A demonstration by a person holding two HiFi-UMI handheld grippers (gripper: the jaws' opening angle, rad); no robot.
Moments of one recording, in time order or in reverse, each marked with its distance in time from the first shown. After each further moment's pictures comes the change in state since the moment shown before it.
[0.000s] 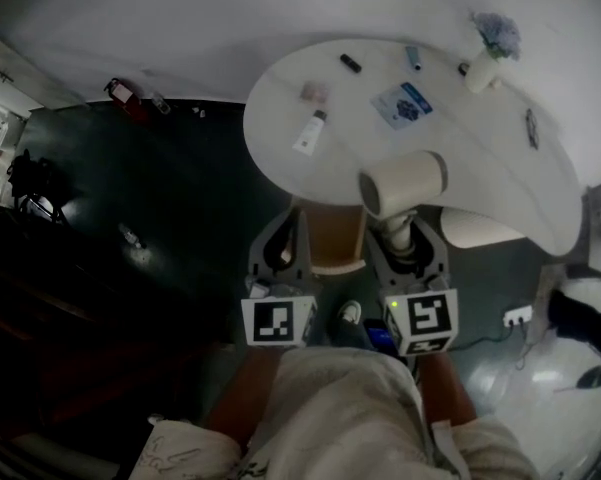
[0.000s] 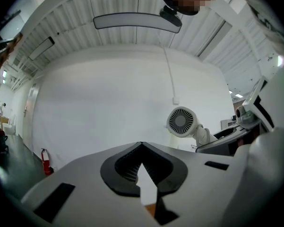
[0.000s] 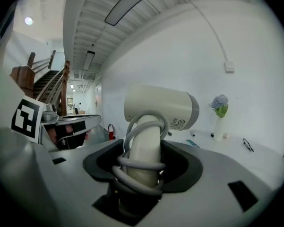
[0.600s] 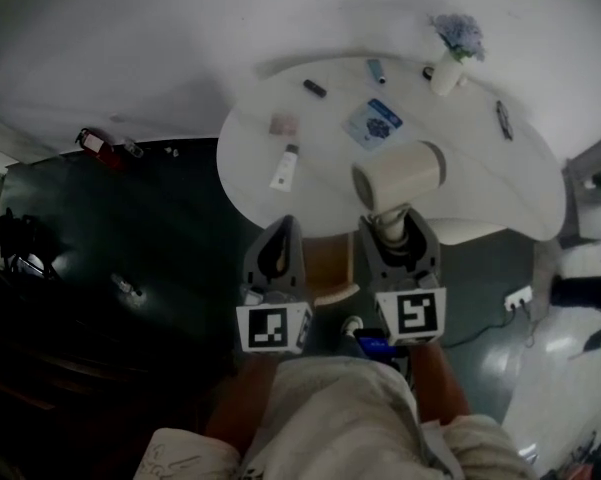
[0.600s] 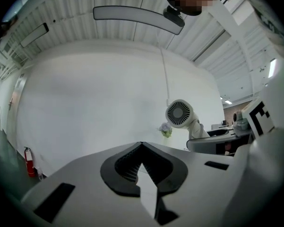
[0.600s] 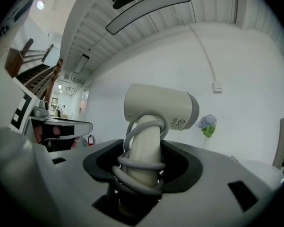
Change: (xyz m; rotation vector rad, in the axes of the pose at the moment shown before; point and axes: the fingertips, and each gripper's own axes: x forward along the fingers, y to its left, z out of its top) left arm 0.063 0.001 0.013 -0.014 -0.002 -0.146; right arm 0.036 -0.043 0.044 -0.055 -0.194 -0.191
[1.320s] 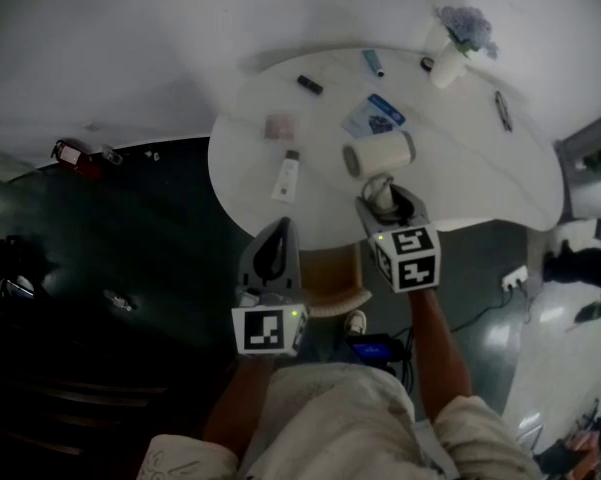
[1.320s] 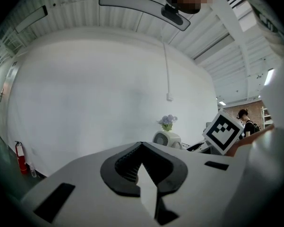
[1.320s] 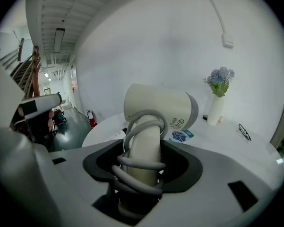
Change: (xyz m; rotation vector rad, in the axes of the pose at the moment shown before) left arm 0.038 0.052 -0.030 -0.032 0.086 -0.094; right arm 0.106 -0.012 -0.103 0.107 0.493 -0.006
